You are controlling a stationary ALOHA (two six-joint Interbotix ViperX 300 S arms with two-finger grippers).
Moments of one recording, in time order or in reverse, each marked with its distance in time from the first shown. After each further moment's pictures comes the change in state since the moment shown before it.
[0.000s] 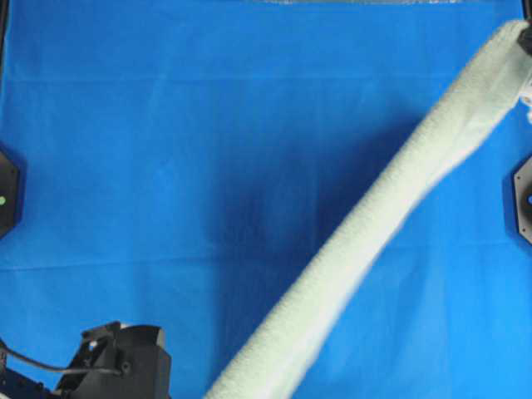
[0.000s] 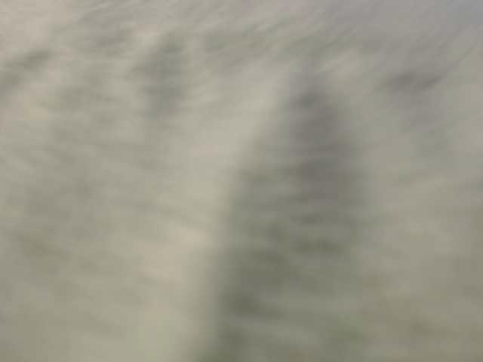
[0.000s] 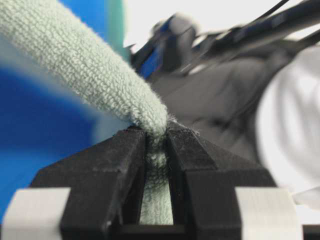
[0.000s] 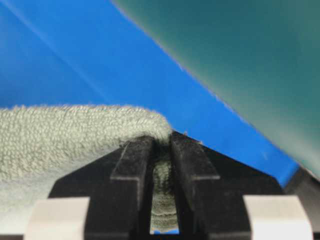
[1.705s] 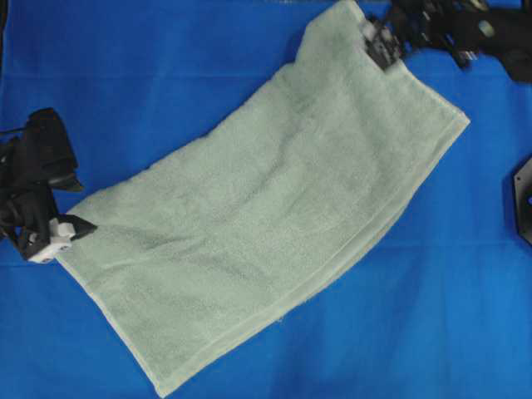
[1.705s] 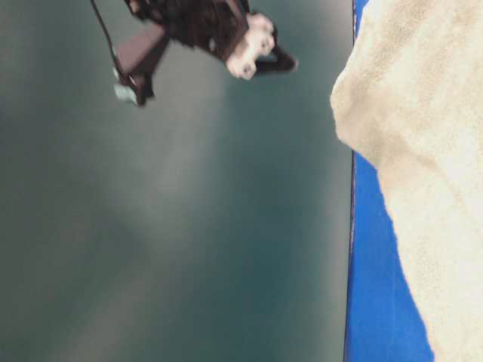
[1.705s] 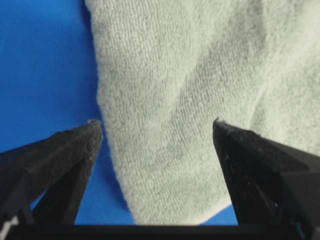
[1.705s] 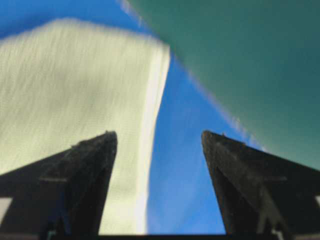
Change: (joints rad) left arm 0.428 -0.597 1.098 0.015 -0.238 0.000; right arm -0.580 0.621 0.014 0.046 -0.709 -0.114
